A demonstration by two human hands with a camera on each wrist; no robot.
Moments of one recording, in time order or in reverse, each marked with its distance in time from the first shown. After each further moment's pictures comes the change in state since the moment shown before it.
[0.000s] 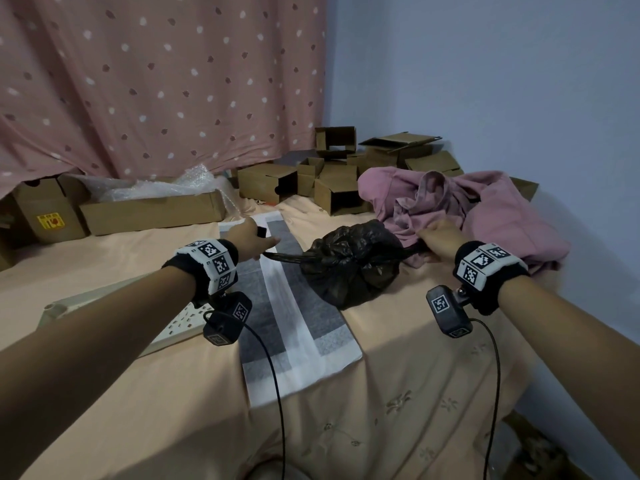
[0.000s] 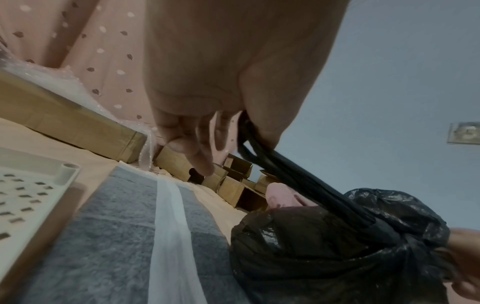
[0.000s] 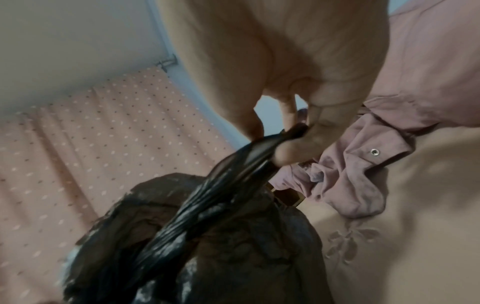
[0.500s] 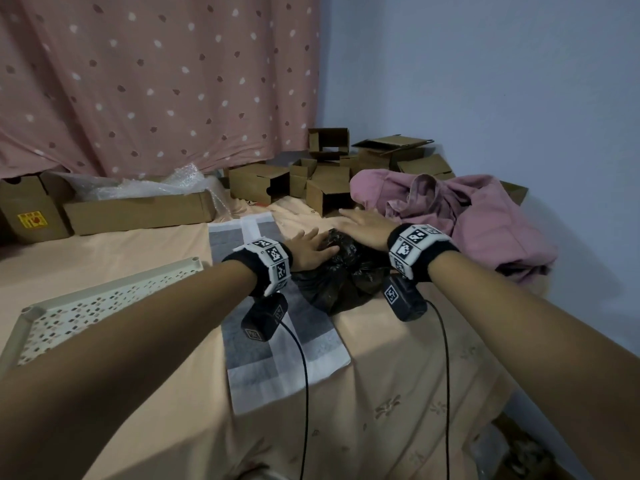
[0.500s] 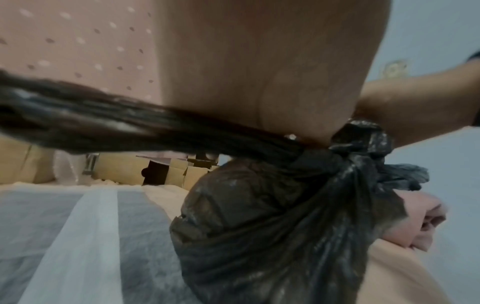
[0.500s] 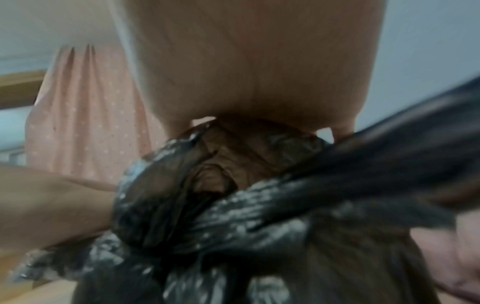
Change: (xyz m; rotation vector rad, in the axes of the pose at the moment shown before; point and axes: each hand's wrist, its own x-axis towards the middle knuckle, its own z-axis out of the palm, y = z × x) left_hand 0.016 0.078 0.069 0.299 -0.284 0.266; right_hand 0.006 -0.068 0.057 -0.611 -0.330 -0.379
